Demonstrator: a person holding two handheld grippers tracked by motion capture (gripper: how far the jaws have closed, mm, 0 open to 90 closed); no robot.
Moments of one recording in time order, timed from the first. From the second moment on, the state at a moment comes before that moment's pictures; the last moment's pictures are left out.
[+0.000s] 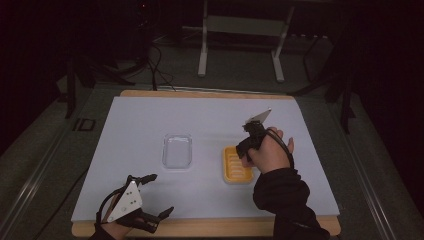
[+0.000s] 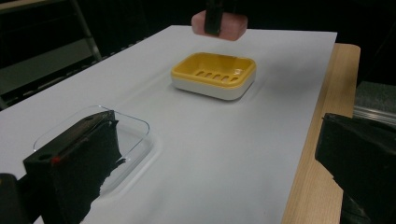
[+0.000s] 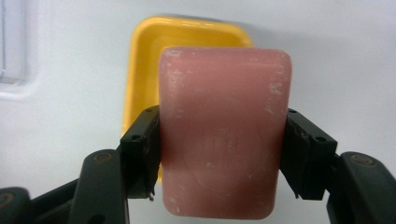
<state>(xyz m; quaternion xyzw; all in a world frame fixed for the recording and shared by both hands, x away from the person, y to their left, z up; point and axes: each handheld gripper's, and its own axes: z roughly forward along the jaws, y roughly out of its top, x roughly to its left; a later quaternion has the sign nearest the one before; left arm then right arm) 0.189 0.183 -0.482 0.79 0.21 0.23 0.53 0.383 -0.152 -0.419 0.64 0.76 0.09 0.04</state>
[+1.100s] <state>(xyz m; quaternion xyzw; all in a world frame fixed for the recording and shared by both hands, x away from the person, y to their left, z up) 0.189 0.183 -0.482 0.79 0.21 0.23 0.53 0.389 -0.129 -0.480 0.65 0.76 0.08 0.02</state>
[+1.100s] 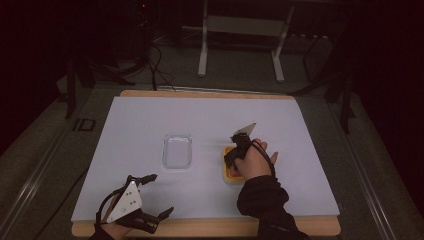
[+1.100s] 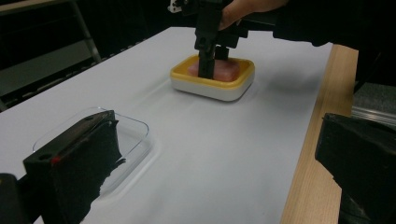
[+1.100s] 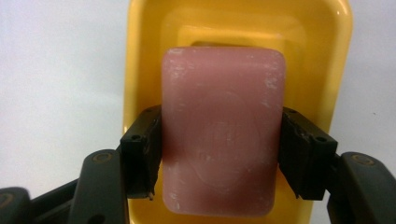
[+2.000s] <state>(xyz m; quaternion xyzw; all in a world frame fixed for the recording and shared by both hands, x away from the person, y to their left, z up) 0.190 0.182 -0.483 0.79 0.21 0.23 0.53 0.375 -0.163 -0.432 0.50 0.84 0.19 0.10</state>
